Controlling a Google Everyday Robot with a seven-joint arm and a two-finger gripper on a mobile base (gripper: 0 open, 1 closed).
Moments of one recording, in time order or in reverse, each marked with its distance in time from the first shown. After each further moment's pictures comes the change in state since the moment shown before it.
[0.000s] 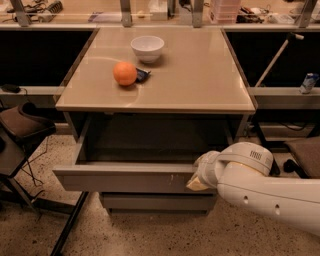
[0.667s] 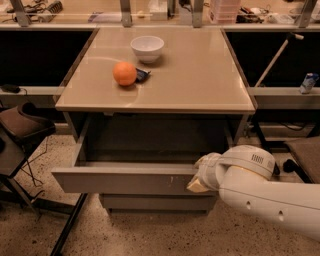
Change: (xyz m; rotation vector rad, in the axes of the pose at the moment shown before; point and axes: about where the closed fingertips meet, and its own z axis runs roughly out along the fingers) arm -0.002 0.004 -0.006 0.007 -0.014 -0.007
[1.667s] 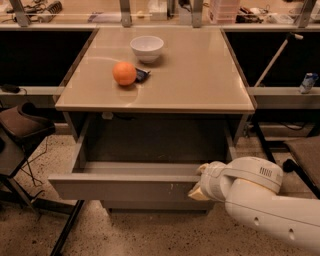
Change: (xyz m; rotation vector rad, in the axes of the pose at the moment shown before) arm 0.010 0.023 -0.013 -0.018 -0.017 -0.008
